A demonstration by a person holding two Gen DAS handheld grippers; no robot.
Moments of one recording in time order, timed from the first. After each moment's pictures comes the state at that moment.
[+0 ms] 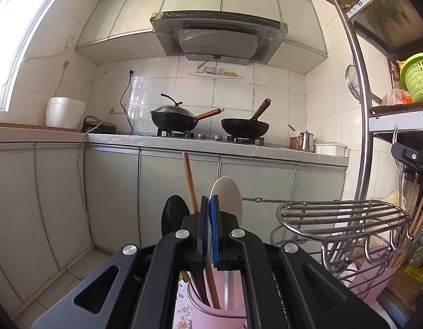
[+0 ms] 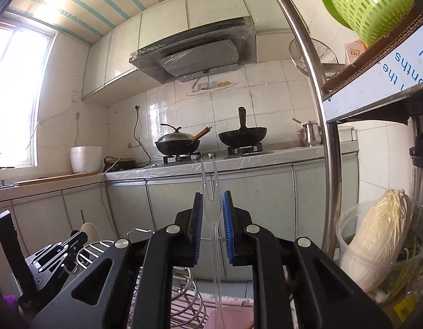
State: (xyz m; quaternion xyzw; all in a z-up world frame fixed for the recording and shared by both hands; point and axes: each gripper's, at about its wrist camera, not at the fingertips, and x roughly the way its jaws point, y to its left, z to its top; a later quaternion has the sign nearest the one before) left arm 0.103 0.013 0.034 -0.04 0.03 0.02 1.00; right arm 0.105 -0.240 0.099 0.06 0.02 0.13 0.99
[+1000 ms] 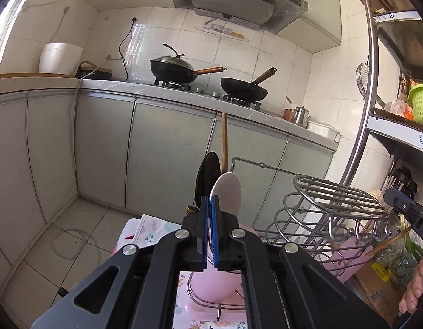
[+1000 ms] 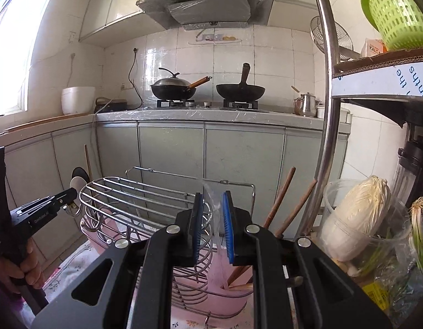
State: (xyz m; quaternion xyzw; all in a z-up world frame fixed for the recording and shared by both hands) left arm 0.098 0.052 0.032 -0.12 0.16 -0.02 0.98; right arm 0.084 -0.200 0.089 -0.03 0.15 0.10 0.98
